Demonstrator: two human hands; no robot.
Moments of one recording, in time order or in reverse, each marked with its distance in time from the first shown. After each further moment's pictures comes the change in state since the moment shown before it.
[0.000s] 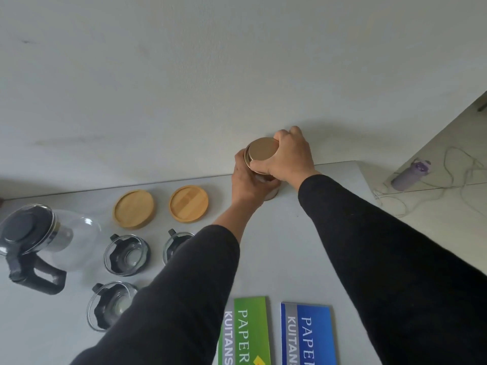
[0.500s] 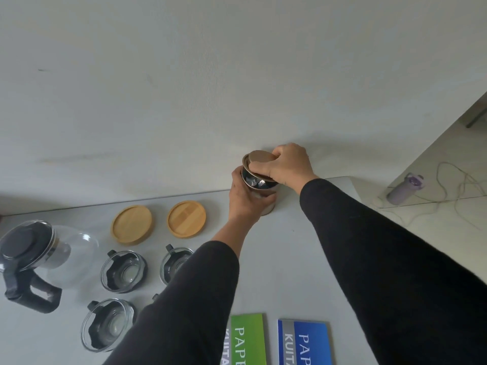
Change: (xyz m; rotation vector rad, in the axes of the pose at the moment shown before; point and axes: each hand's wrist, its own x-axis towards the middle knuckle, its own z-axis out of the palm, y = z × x) left_hand -0.002 -0.001 0.000 -0.023 -0.005 -0.019; right_hand 0.012 -0.002 -0.015 0.184 -0.080 0.136
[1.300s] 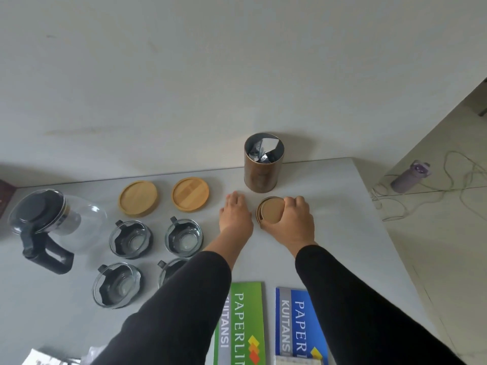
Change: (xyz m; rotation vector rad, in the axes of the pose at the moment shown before) left_hand -0.052 -0.059 -0.010 0.819 -0.200 -0.069; right_hand -0.106 0.100 0.076 -0.326 0.027 0.039
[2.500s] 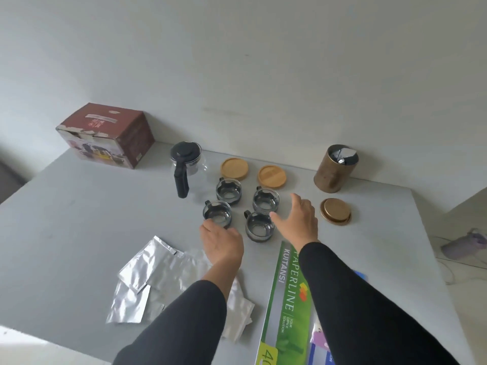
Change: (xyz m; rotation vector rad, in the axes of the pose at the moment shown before) left_hand -0.205 -0.137 -0.039 -0.581 0.555 -0.703; right_hand -0.144 -0.119 -0.006 0.072 -0.082 -0.250
